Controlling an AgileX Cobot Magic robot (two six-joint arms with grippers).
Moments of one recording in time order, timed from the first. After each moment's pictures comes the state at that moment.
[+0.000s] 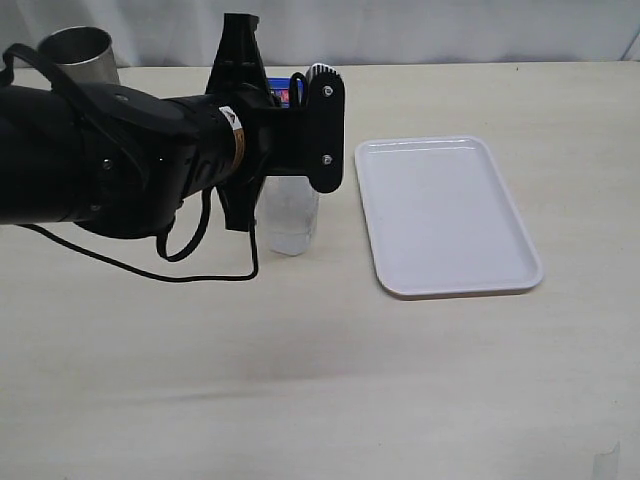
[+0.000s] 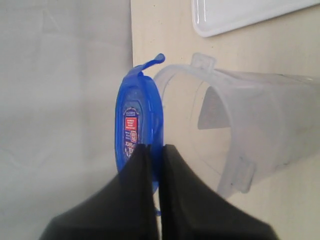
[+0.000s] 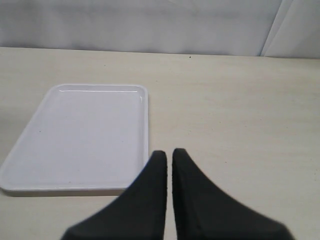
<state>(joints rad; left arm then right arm) -0.88 1.66 -0.98 1.48 0.49 -0.36 -0.03 0.01 0.00 -0.02 0.35 -0.06</state>
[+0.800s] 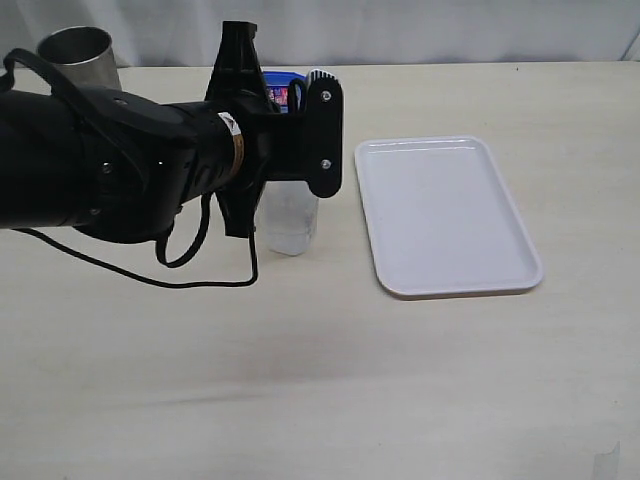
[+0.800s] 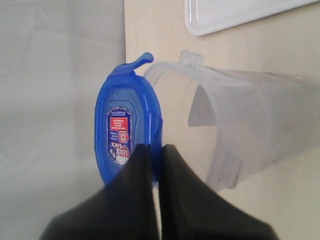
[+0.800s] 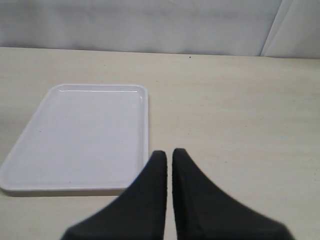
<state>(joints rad) -0.88 1.66 -0.97 1.46 0.49 -0.36 -0.03 0.01 0.00 -0.02 0.35 -0.06</state>
